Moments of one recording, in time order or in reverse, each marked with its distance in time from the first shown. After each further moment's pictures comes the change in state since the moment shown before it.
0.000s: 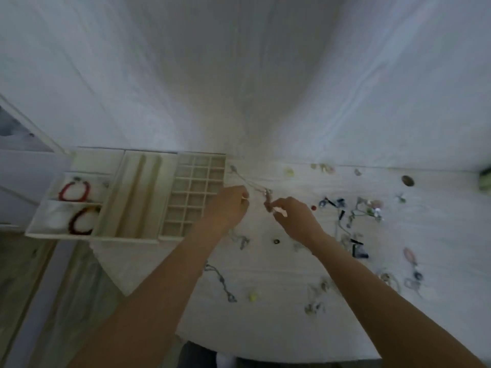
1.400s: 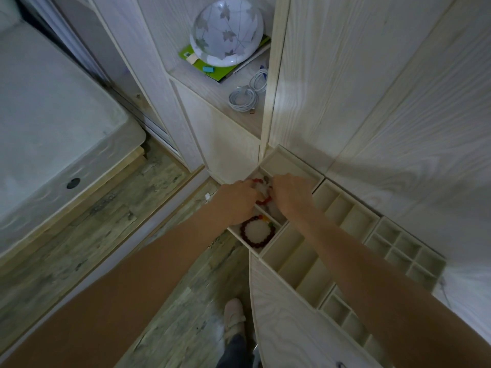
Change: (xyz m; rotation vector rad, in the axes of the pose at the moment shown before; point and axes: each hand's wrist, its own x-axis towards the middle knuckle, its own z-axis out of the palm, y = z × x) left_hand -0.042 -0.307 -0.170 0.360 -0.007 -0.320; right_hand 0.174 -0.365 0.179 -0.732 -0.023 -0.783
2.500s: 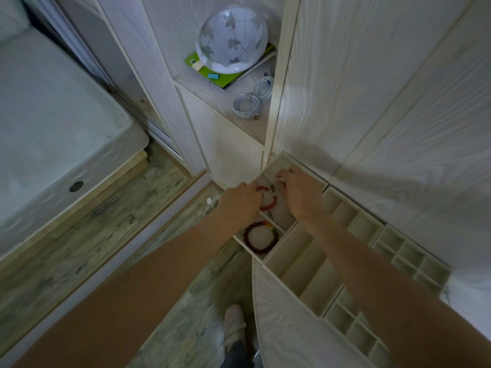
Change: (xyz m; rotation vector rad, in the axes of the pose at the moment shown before) left_hand 0.004 -0.001 0.003 0.072 0.084 -0.054; right_hand 0.004 0.015 0.004 0.242 0.177 0.033
